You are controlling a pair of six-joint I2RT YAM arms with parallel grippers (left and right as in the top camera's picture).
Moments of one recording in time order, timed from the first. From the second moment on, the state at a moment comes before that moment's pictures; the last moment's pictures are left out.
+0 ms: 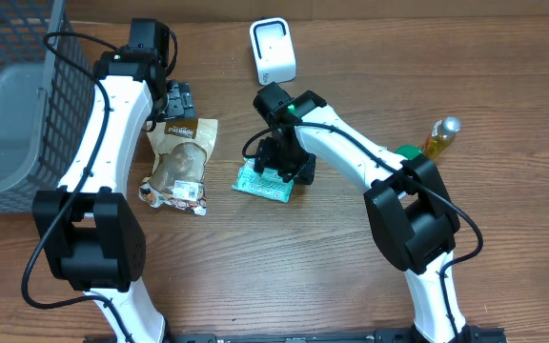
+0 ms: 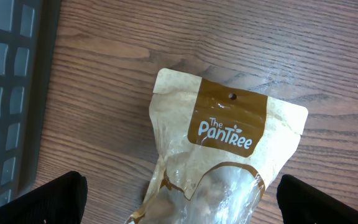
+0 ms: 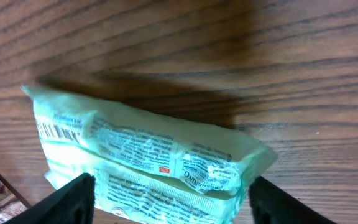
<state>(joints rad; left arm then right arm) -0.07 1.97 1.74 -1.05 -0.23 -0.29 0.61 2.21 1.76 -1.06 -0.17 0.80</state>
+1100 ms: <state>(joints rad) -0.07 1.97 1.74 -1.05 -0.23 -0.29 0.48 2.12 1.76 -1.22 -0.28 0.66</state>
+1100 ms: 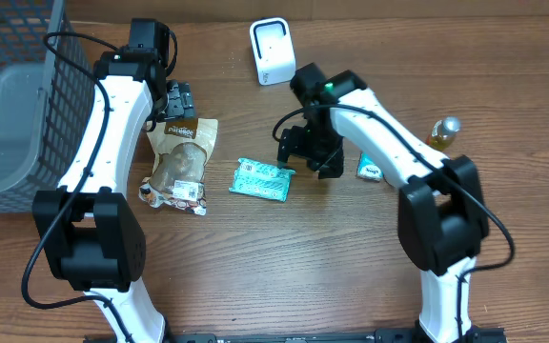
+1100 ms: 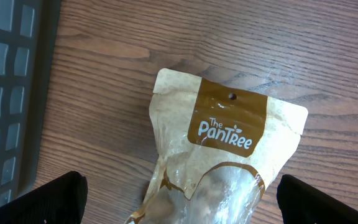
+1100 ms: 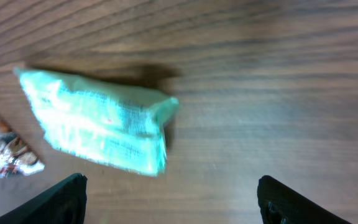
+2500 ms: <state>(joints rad) -0.07 1.97 1.74 -1.05 -0.23 -0.29 0.49 2.08 1.67 -0.99 -0.33 0.65</state>
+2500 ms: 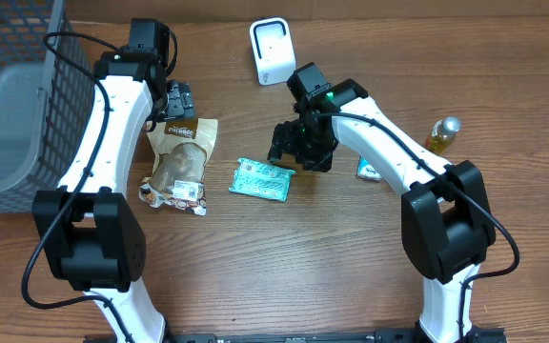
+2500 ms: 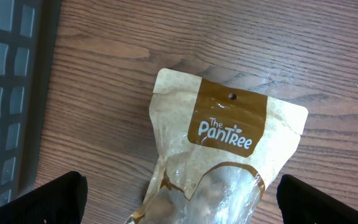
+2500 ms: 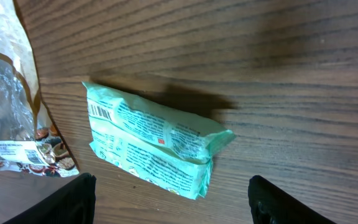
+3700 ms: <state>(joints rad) -0.07 1.97 1.74 -1.05 -0.23 -0.29 0.55 2.08 1.55 -0.93 -0.34 0.70</state>
